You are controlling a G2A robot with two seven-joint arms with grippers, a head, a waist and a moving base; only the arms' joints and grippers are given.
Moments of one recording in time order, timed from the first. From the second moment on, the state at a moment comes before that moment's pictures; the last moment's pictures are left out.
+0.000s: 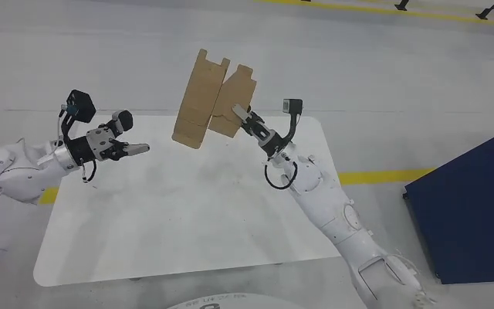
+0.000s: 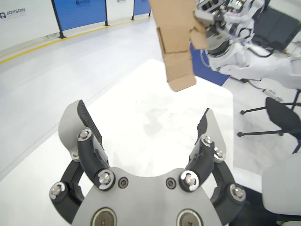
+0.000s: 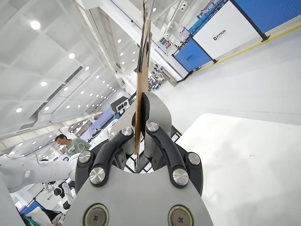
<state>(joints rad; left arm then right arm) 1.07 -0.88 -1.07 -1.40 0.50 -0.87 -0.24 -1.24 -1.06 1.10 -1.47 0.09 -0.67 0.17</state>
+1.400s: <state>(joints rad) 0.82 -1.12 -0.76 -1.06 -0.81 -0.57 -1.23 -1.09 -1.22 0.87 -1.32 -0.27 -0.49 -0.46</state>
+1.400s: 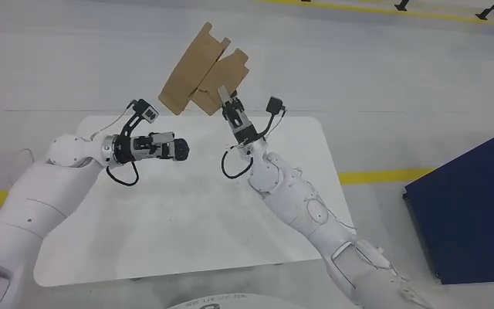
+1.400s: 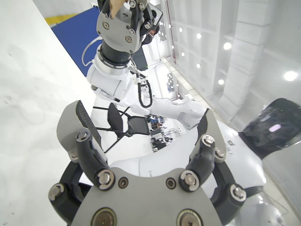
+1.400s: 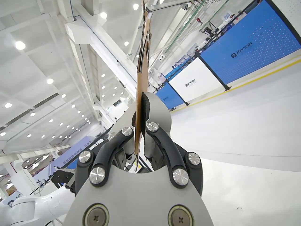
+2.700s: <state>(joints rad) 0.80 -1.23 -0.80 -0.94 -0.73 -0.73 -0.91 -1.17 -1.29 0.90 -1.39 -0.33 -0.51 -0.39</state>
